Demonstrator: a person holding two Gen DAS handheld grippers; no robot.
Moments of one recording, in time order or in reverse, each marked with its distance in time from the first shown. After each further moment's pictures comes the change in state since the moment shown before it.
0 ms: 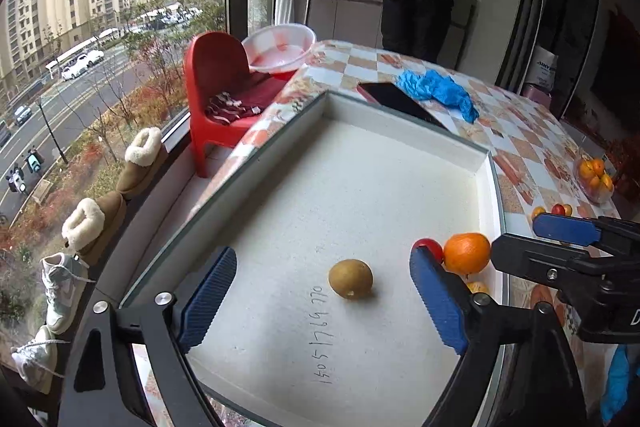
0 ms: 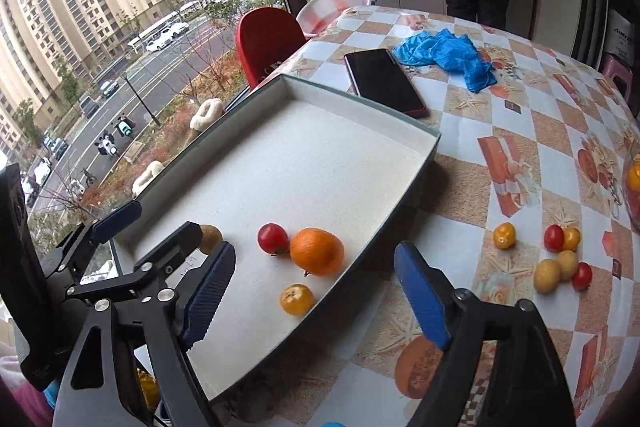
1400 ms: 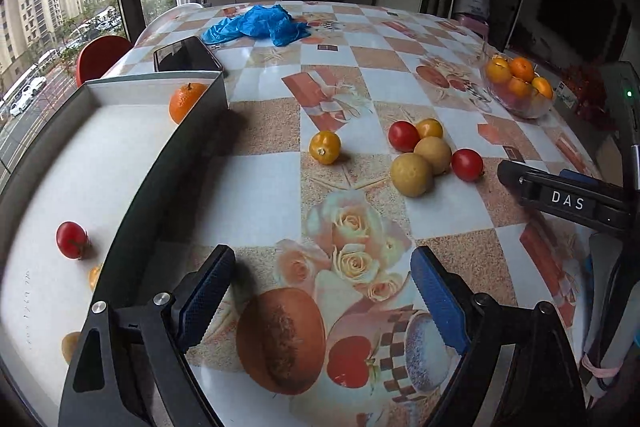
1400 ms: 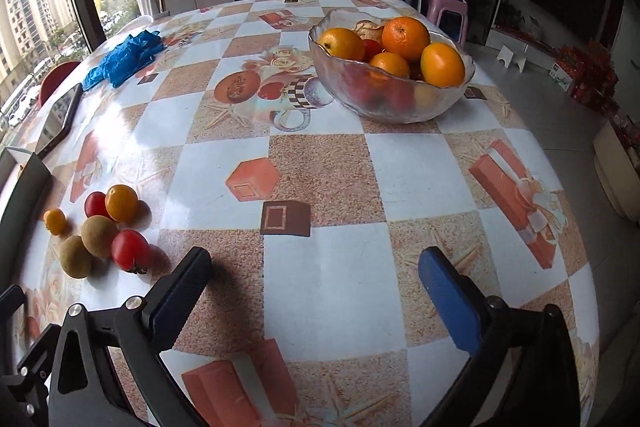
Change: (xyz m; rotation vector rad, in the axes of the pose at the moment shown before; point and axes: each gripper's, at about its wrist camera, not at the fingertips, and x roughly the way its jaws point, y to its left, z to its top) left arm 0.050 -0.224 -0.037 0.191 0.187 -0.159; right arm -0.033 -0.269 -0.069 0.330 -0.033 -0.484
